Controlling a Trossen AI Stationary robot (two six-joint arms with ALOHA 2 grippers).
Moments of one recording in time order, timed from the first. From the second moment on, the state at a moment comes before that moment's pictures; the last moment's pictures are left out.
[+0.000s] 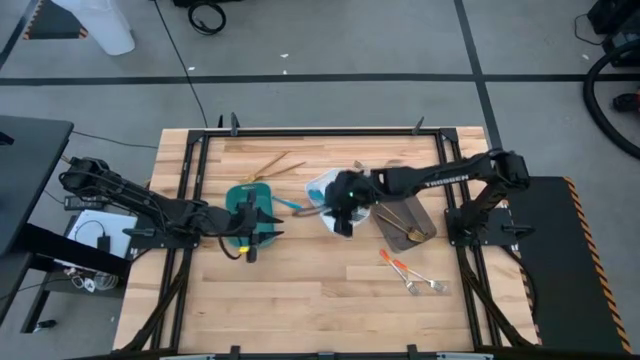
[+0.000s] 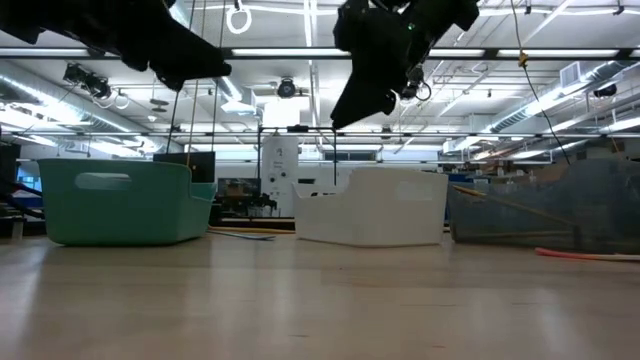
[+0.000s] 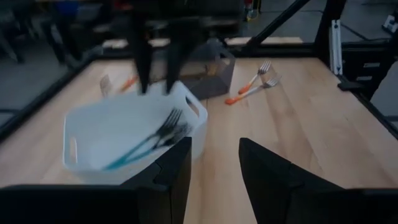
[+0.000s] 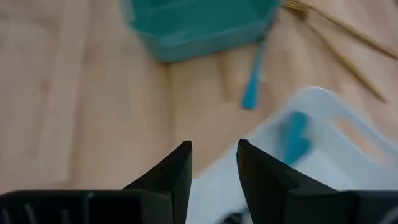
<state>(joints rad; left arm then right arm) -0.31 1.00 0.44 0.28 -0.39 -0.10 -0.02 1.63 1.20 -0.36 0.01 0.11</state>
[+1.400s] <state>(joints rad) 0.25 1.04 0.61 -0.36 -0.27 -0.50 0.29 1.63 0.86 0.32 0.26 0.21</state>
